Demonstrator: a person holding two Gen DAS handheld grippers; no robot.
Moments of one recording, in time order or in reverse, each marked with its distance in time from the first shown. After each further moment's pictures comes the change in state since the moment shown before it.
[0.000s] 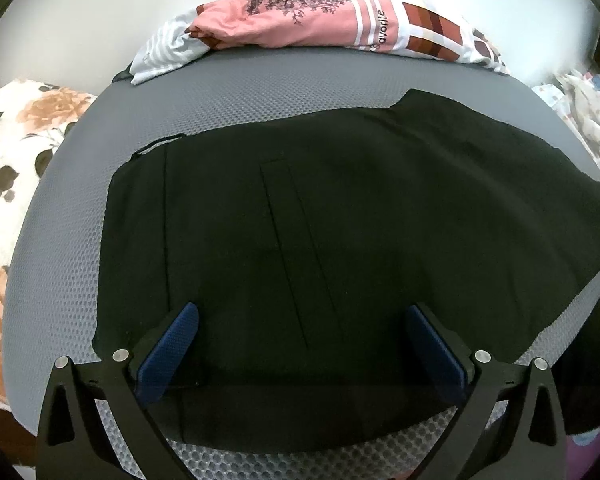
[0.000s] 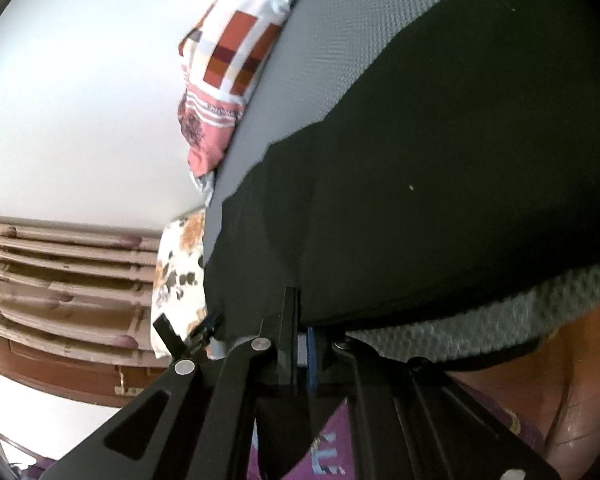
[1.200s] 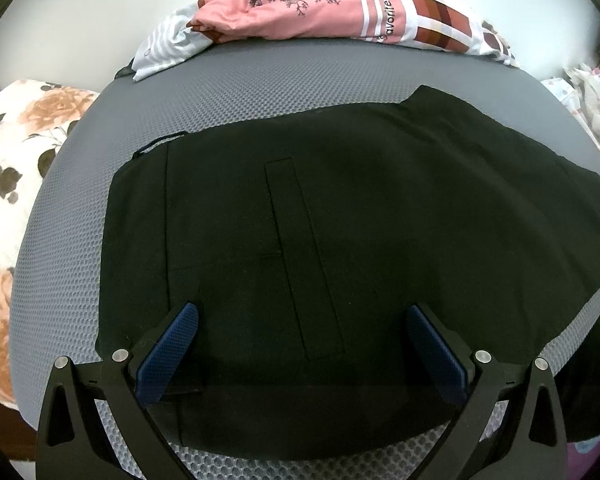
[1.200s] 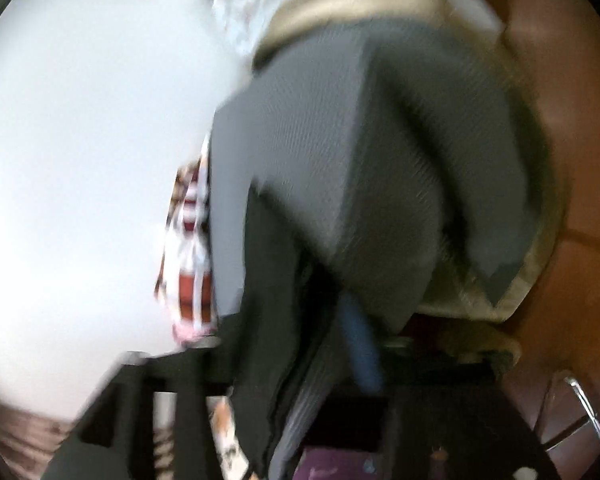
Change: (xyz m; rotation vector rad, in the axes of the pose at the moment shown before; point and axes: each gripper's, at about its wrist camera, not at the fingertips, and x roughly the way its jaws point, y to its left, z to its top) left arm 0.005 -0.002 0.008 -0.003 0.036 0.033; right arm -0.240 -0.168 -0.011 0.474 -0.653 0.004
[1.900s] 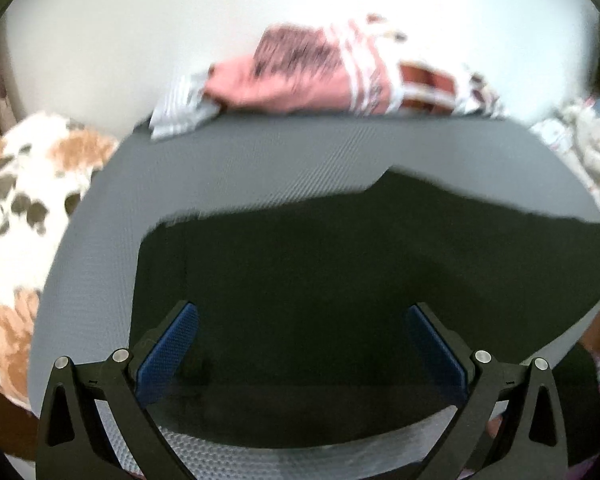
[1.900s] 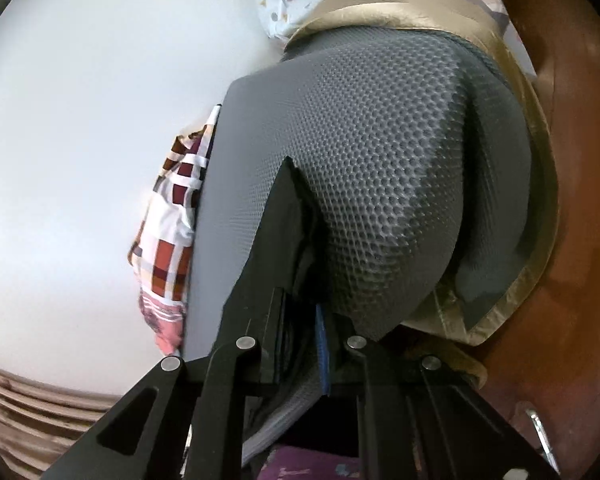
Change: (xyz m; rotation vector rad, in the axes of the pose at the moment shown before) left arm -0.071 -0.030 0.016 -0.025 -0.215 0.005; right arm 0.027 0.048 -0.011 -0.210 0.071 -0.089
